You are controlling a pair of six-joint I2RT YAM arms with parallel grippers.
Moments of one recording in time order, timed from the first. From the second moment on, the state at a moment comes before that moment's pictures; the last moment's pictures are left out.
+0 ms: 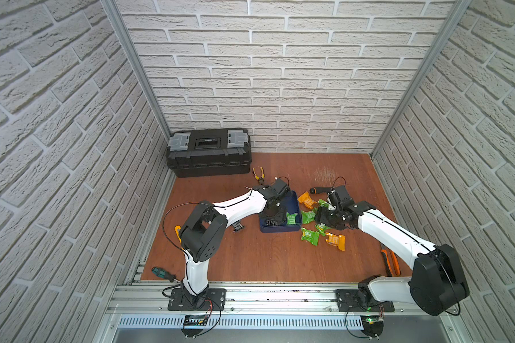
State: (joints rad) left arm -0.79 1.91 1.40 -0.74 0.01 -0.46; right arm 0.31 1.34 0.87 -0.70 -0.04 0.62
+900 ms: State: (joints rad) left arm -0.78 1.95 1.42 -0.74 0.02 -0.44; right arm 0.31 1.38 0.89 -0.69 -0.05 0.62
